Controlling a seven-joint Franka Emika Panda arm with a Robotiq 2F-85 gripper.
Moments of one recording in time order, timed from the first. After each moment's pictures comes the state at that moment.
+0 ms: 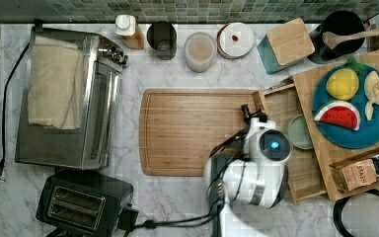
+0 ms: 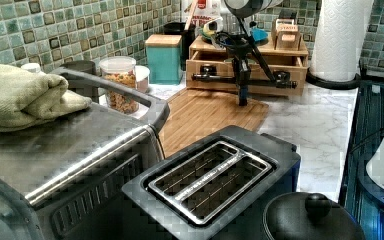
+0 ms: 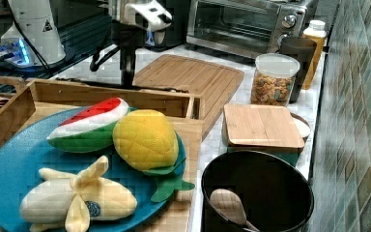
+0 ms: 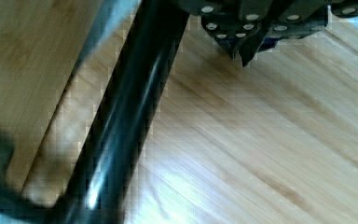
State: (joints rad) arm -0.17 0.16 -0.15 -2.44 -0.04 0.88 -1.64
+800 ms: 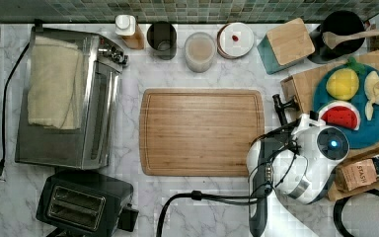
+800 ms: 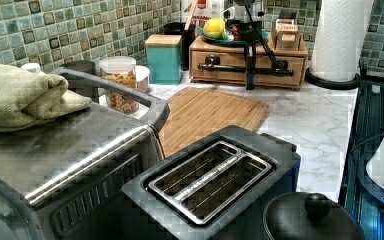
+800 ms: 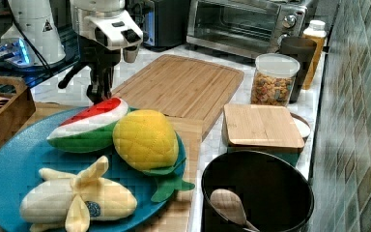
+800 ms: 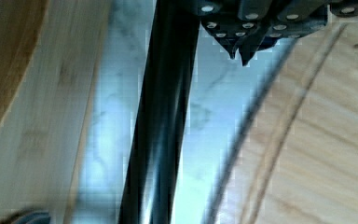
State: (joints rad) arm -0.28 0.24 -0.22 -2.29 0.03 0.87 -1.72
